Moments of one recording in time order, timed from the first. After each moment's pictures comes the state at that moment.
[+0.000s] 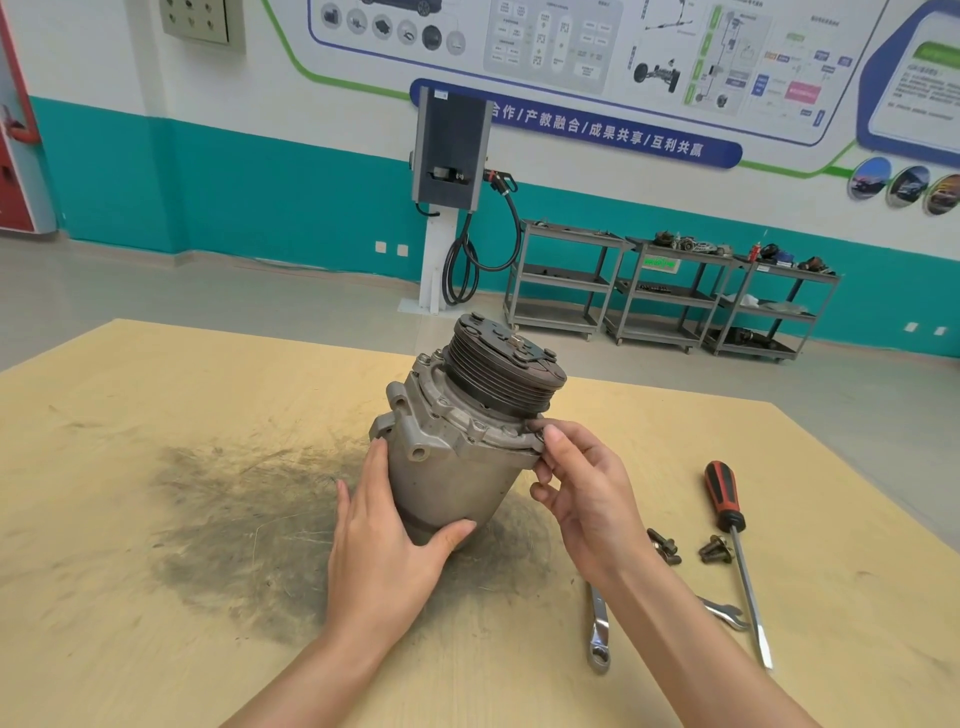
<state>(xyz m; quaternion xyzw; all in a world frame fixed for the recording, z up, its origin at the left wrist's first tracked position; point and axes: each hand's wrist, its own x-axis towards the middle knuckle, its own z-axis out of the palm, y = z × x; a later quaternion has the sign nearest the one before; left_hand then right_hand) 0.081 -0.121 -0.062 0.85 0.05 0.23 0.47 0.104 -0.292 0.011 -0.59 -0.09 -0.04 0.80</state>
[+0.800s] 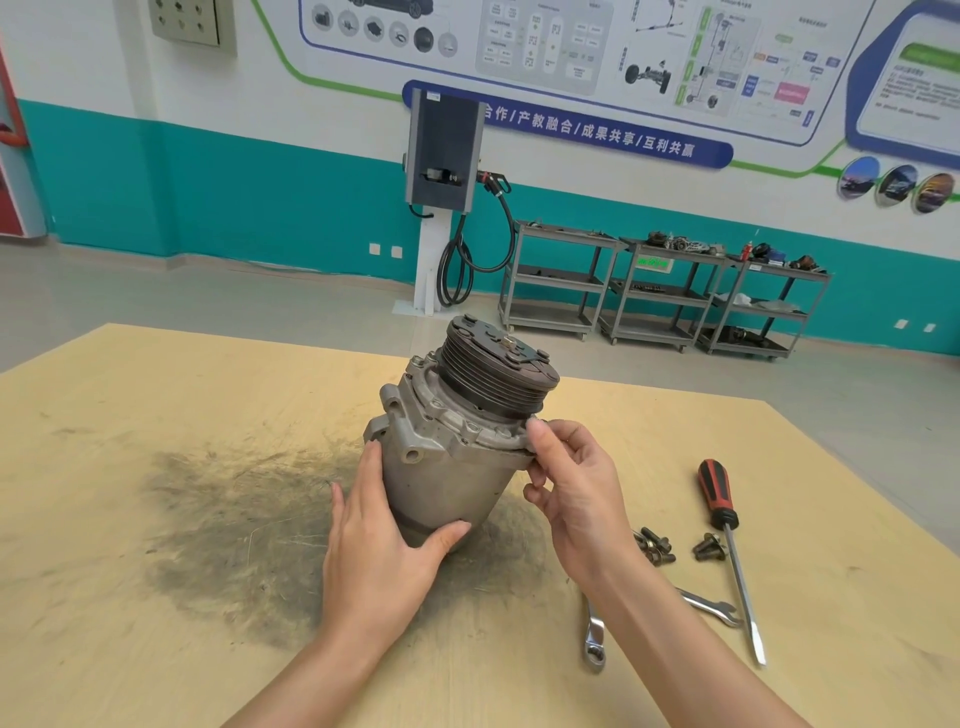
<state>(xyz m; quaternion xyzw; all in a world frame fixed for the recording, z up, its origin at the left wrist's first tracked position) 0.080 -0.121 -0.059 0.85 0.05 0.23 0.48 0.104 -0.283 0.014 -0.59 -0.03 -0.08 0.80</state>
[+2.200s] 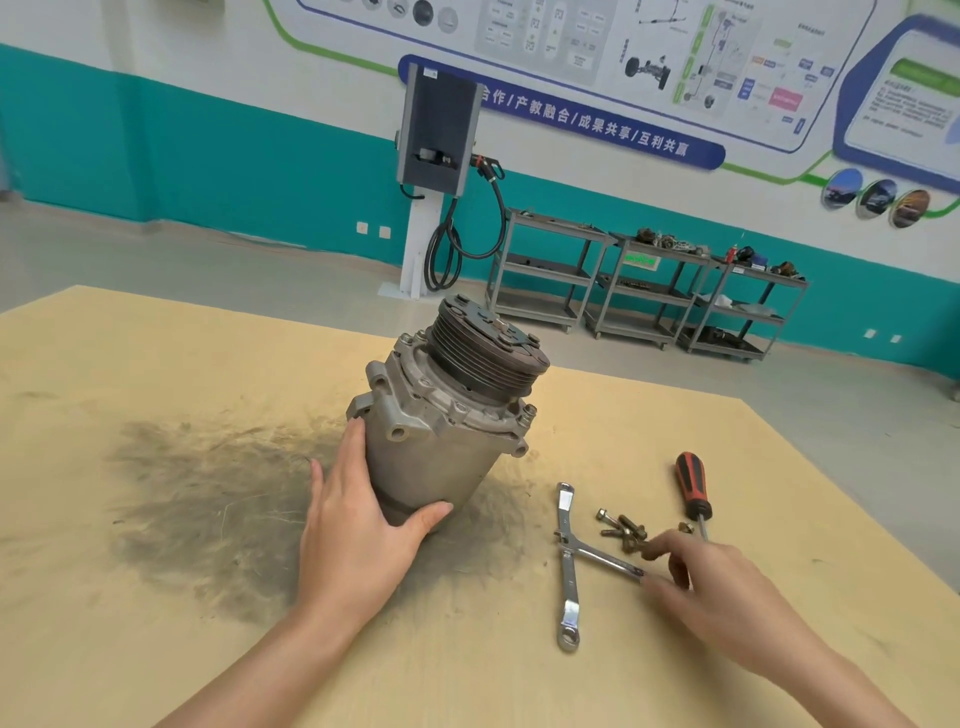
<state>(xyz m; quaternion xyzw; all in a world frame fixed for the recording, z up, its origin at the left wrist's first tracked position) 0.084 -0.121 -0.064 0.85 0.06 0.22 0.48 0.049 -0.430 -0.009 -1.00 0.01 0.00 0.07</state>
